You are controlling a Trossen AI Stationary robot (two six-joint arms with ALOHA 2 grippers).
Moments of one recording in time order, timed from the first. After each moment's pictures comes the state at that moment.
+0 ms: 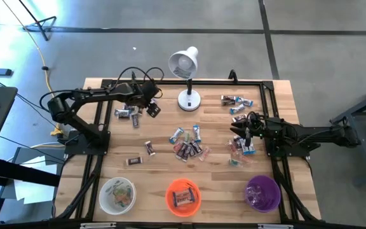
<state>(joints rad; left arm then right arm) 0.55 1.52 0.94 -0.64 -0.19 -0.24 -0.08 0.26 0.01 0.04 0.15 0.49</state>
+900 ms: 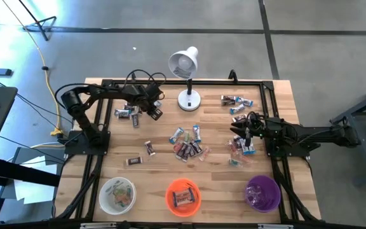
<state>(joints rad) 0.61 1.73 0.90 -0.50 -0.06 -0.22 -0.08 0.26 0.01 0.04 0.15 0.49</state>
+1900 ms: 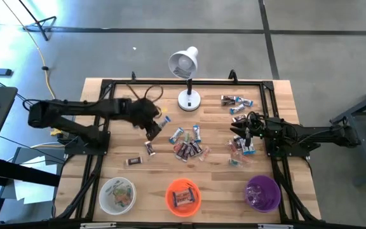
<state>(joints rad) 0.15 1.23 0.89 -0.57 0.08 -0.46 -0.08 0.26 0.01 0.04 0.15 0.49</state>
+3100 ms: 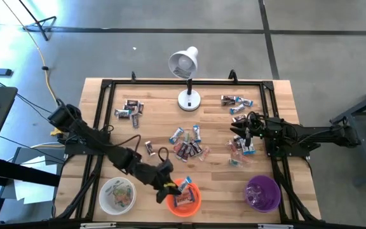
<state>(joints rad) -0.55 1.60 1.03 0.14 -0.14 -1.05 -0.08 0.26 0.01 0.04 0.15 0.49</state>
